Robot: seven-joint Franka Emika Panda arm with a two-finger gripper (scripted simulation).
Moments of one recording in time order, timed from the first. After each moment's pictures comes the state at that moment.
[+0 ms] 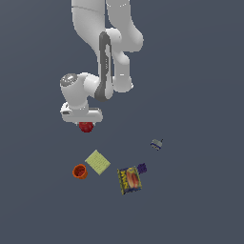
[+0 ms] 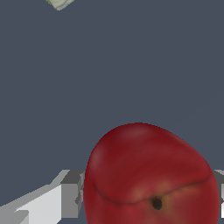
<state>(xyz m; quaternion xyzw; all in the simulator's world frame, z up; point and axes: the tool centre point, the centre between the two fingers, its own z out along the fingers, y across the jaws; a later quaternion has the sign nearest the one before) -0.124 -0.206 0.051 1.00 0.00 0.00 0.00</state>
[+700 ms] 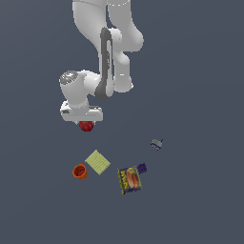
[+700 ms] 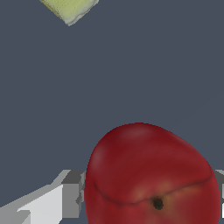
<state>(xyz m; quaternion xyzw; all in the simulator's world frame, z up) -0.120 -0.200 0.064 1.00 0.00 0.00 0.00</state>
